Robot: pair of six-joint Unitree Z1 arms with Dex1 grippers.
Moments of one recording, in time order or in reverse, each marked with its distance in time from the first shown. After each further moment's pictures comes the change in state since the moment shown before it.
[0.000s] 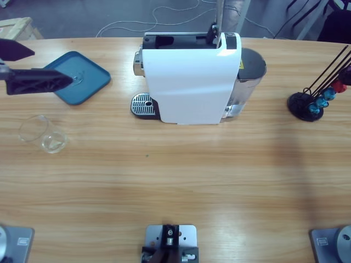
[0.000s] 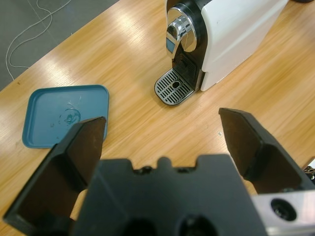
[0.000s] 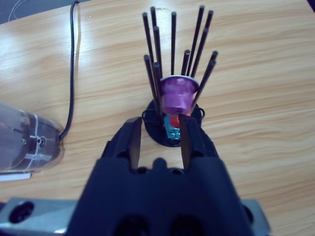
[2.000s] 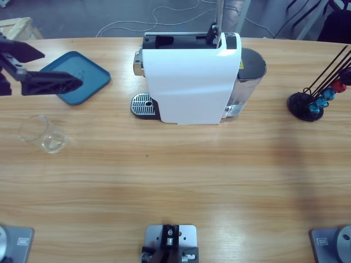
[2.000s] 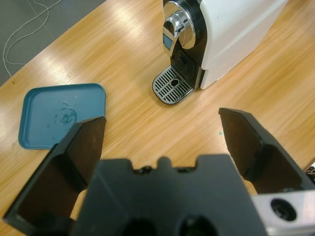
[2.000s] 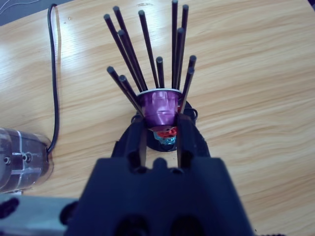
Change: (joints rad) arm 0 -0.005 0.047 -0.015 0.000 0.000 0.000; arm 1 -0.027 0.067 -0.019 -0.011 -0.025 0.050
